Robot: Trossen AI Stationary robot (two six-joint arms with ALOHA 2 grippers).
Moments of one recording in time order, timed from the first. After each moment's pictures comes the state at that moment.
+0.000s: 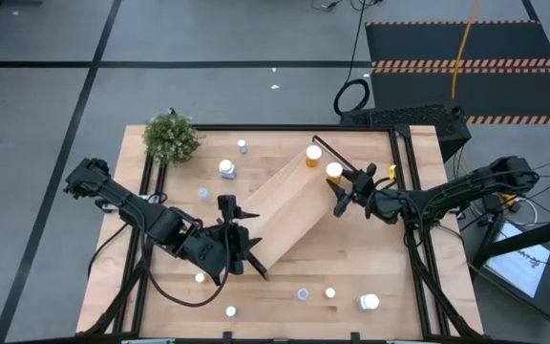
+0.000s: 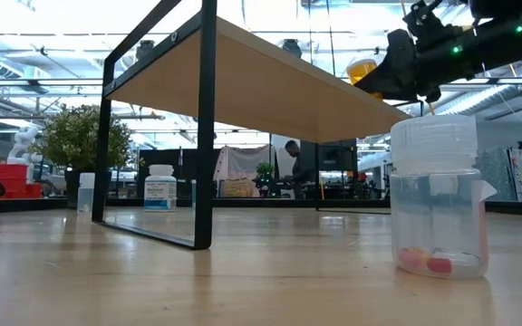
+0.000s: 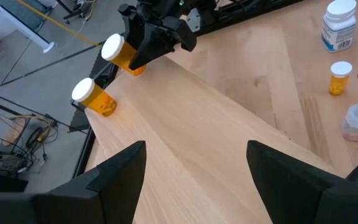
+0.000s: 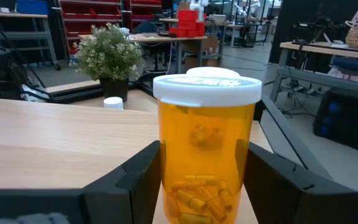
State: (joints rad) left arm -0.52 1.53 1.47 -0.73 -0.74 -0.08; right arm 0.17 1.04 0.29 0.59 0.86 0.10
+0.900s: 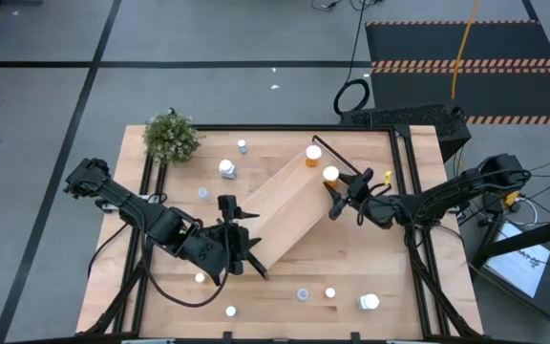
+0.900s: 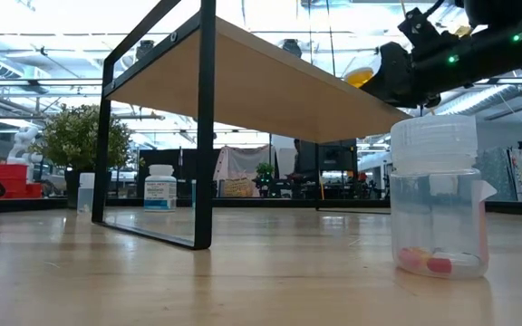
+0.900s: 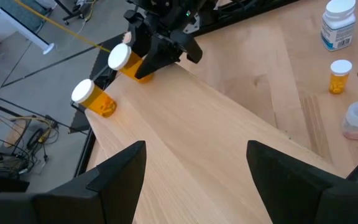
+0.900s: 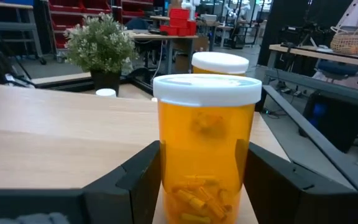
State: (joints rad) left arm -0.52 1.54 1.47 -0.73 -0.74 -0.07; right arm 0.21 1.18 0.29 0.71 0.95 0.09
